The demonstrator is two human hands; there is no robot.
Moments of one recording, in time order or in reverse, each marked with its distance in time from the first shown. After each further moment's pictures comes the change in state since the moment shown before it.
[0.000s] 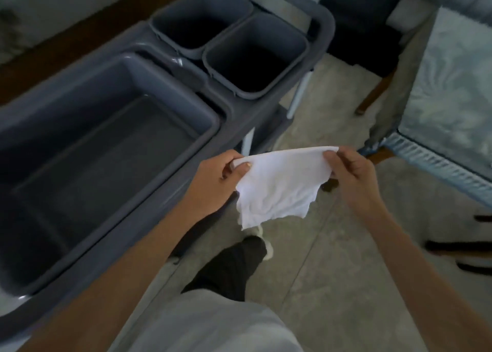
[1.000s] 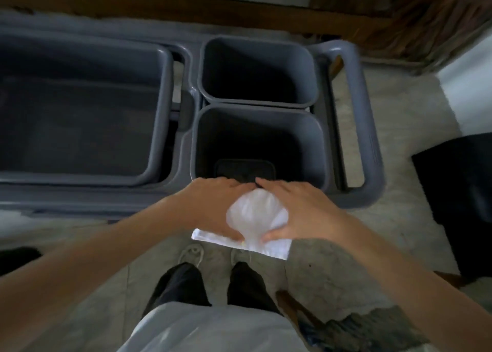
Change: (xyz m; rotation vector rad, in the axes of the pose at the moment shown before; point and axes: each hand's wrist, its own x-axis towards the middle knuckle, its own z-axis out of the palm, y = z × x) left_hand 0.277 0.050 0.079 0.611 -0.176 -0.543; right_hand 0.433 0.010 0.044 -0.935 -1.324 -0.956
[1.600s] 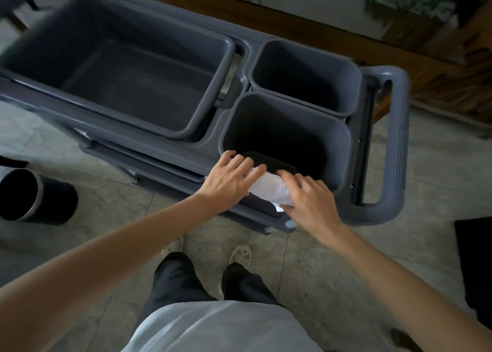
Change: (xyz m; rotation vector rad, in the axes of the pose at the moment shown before) left_hand 0.014 0.026 0.082 0.290 0.801 -0.198; right_hand -0.001 0.009 0.025 -0.273 0.403 -0.154
